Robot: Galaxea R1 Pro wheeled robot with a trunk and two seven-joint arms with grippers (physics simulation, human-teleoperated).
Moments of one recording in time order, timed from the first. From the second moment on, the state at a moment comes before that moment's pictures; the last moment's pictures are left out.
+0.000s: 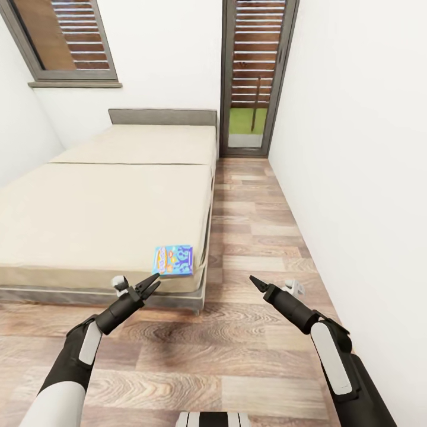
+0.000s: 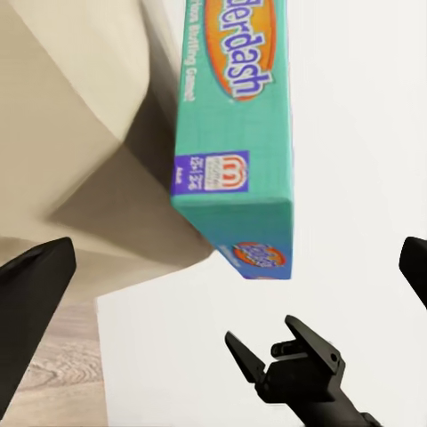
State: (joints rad) left arm -0.58 -0.01 0.50 -0.86 0.36 0.65 -1.17; right arm -0.37 0.01 -0.08 -1.38 -0.67 0.57 0.28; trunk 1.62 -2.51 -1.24
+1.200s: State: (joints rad) left arm -0.58 -0.01 0.50 -0.86 0.36 0.65 -1.17; right arm -0.37 0.01 -0.08 -1.38 -0.67 0.57 0.28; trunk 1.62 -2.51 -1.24
